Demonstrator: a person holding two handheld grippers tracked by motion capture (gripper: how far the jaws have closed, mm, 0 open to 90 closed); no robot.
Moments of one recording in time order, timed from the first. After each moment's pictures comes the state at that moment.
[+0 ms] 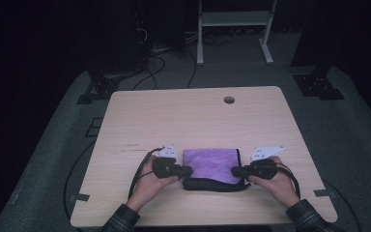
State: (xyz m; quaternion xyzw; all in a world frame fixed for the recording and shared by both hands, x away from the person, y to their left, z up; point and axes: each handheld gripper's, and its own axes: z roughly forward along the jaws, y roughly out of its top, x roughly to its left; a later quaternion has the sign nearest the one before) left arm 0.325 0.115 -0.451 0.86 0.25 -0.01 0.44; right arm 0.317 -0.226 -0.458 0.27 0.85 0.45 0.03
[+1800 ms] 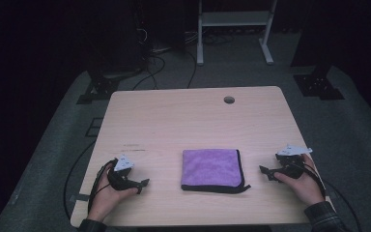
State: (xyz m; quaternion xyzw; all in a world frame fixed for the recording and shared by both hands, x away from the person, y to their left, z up) left arm 0.314 0.247 -0.483 0.84 0.38 0.17 0.35; right arm 0.333 -0.312 -0.487 0.45 0.80 0.35 0.19
